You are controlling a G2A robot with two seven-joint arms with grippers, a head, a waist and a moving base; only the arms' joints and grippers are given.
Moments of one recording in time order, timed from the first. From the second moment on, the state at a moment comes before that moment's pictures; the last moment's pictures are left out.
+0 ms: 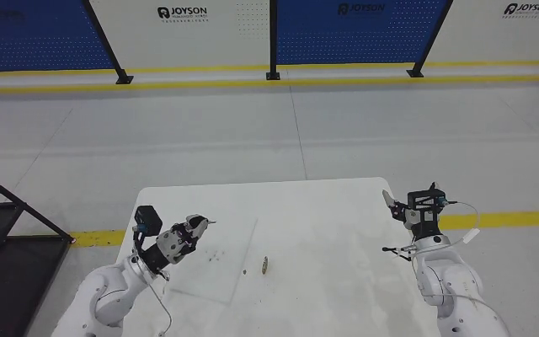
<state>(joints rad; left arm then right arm) 1.79 -1.09 -1.65 -1.73 0.88 -0.87 -0.01 -1.73 -1.15 1.60 -1.80 -1.34 0.00 0.00</state>
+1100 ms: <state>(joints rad) 1.75 -1.09 -1.64 -1.67 0.83 -0.96 0.00 -1.53 -1.34 0.70 -1.40 -1.56 0.20 0.12</state>
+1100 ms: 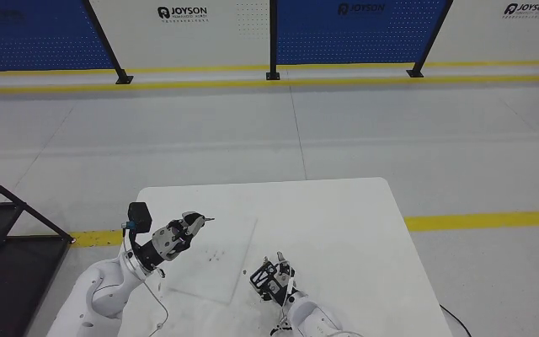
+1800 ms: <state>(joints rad) 1.75 -1.09 -1.64 -1.67 0.83 -0.96 0.00 -1.50 -1.40 0.66 -1.30 -1.55 0.33 0.06</state>
